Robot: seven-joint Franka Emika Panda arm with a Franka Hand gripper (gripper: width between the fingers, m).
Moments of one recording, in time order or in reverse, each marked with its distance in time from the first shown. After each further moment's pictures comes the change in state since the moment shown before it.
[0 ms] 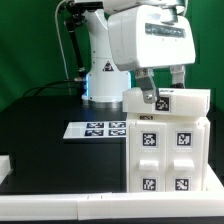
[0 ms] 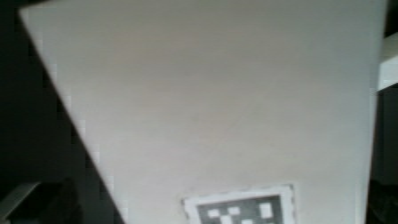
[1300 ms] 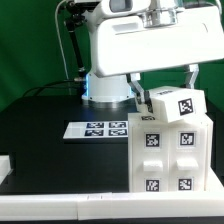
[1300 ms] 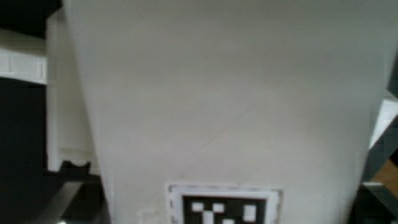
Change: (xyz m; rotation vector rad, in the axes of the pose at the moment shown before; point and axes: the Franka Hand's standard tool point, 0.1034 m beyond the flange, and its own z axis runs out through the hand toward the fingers) arm -0.002 -0.001 0.002 -0.012 0.017 0.751
